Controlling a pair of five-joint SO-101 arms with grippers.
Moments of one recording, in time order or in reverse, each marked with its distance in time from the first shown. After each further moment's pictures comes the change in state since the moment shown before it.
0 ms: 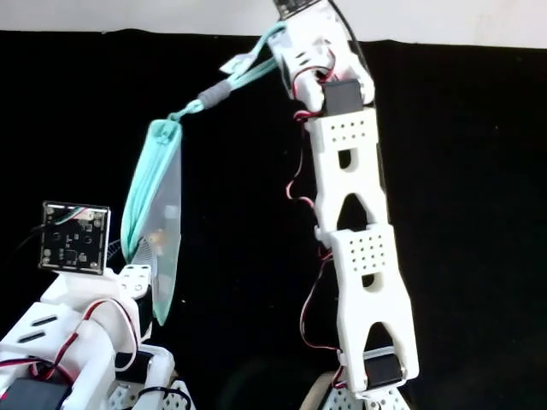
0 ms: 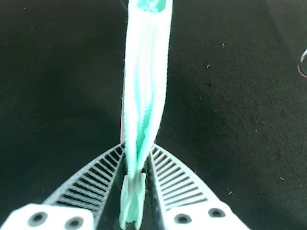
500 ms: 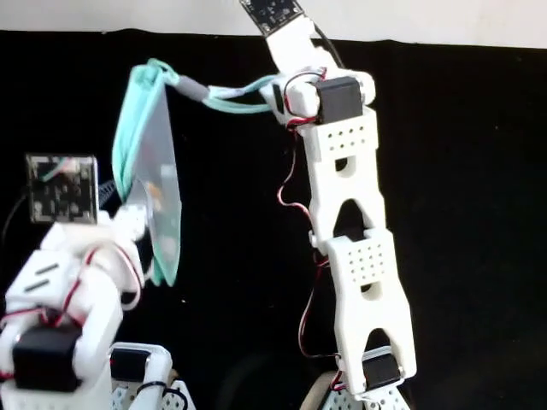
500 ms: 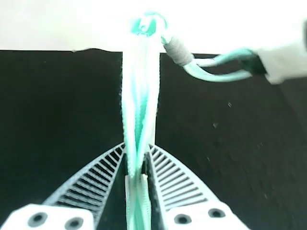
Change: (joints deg) left arm -3.3 6.9 2.5 -23.7 -0.4; right arm -3.5 -8.7 -0.6 33.5 0.1
